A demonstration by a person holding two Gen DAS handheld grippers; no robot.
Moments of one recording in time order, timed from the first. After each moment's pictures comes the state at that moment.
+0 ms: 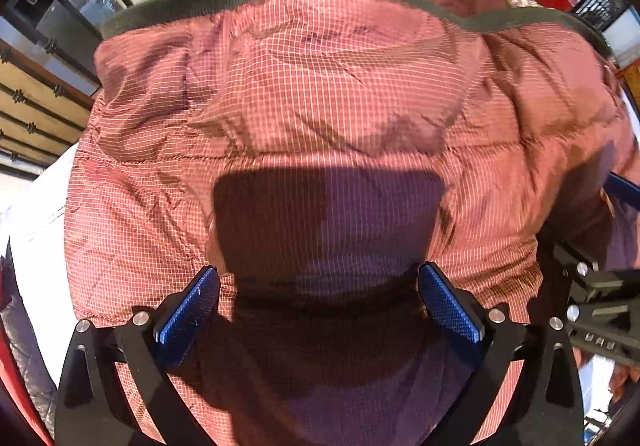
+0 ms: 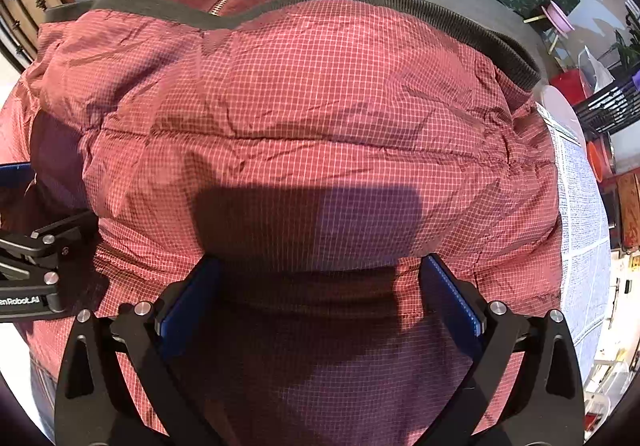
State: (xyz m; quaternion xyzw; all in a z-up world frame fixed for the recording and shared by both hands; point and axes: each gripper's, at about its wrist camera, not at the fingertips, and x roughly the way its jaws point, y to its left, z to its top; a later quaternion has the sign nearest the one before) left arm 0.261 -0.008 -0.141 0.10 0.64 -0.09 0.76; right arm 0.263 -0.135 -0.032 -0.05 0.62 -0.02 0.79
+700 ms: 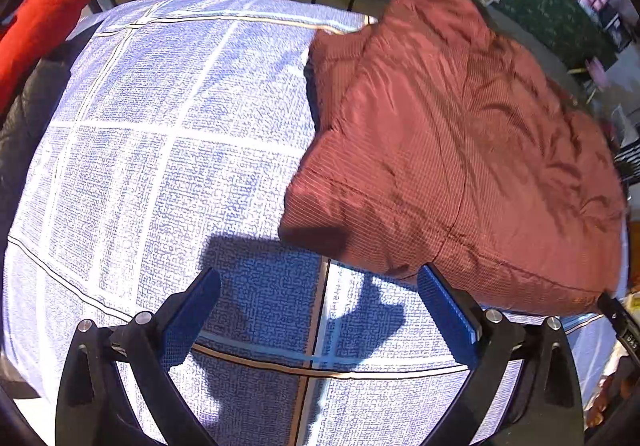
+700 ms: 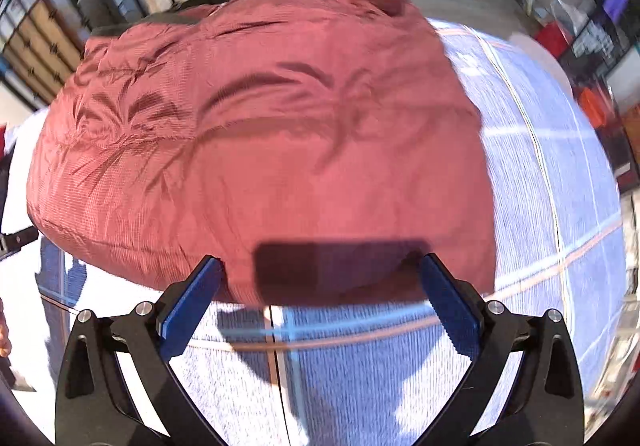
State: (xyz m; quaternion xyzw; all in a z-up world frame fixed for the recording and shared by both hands) left arm 0.107 0.173 -0.106 -0.12 0.60 0.05 0.79; right arm 0.111 -0.198 0.019 0.07 0.57 -0.04 0.81
